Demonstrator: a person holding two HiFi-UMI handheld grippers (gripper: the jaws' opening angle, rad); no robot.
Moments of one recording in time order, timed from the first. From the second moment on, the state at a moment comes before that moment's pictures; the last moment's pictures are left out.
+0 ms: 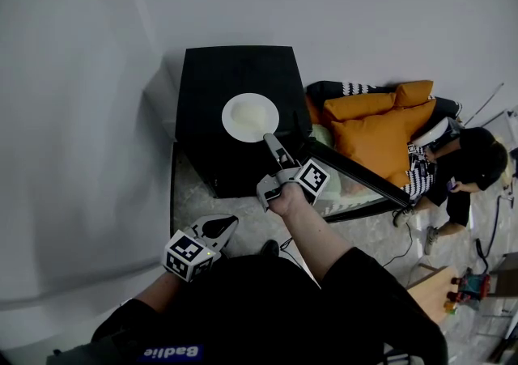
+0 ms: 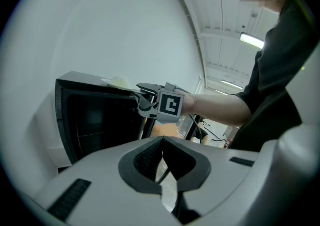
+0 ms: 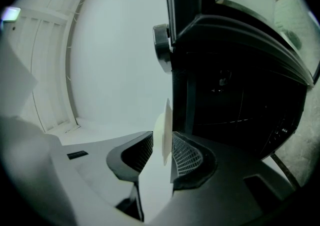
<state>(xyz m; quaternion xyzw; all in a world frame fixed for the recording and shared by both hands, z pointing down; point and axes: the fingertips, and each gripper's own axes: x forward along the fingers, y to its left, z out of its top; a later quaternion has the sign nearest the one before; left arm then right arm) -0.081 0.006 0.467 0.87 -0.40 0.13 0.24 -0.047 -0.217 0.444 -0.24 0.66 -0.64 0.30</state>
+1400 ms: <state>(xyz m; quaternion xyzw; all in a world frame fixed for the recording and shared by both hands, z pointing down) -0.058 -0.003 0.442 0.89 -0.40 0.10 0.21 -0.026 -0.093 0.452 -0.21 0.89 -0.39 0.06</state>
